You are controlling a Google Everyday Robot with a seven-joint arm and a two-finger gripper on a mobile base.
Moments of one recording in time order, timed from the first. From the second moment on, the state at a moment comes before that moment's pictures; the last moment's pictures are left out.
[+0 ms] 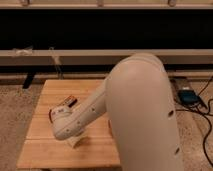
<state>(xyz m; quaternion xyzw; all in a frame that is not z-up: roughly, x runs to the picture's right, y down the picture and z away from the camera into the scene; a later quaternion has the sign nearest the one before) -0.136 0.221 0.792 -0.19 0.02 -0.30 0.93</state>
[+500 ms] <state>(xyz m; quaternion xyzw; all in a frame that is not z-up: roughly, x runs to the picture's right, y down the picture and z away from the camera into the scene) -0.164 0.201 0.808 -0.16 0.03 -0.32 0.93</state>
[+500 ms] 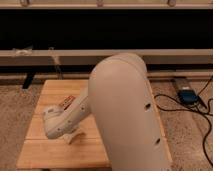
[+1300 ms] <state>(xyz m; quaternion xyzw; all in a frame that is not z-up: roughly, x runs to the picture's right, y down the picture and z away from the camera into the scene) -0.125 0.156 0.848 -0.17 0.09 -0.25 0.95</state>
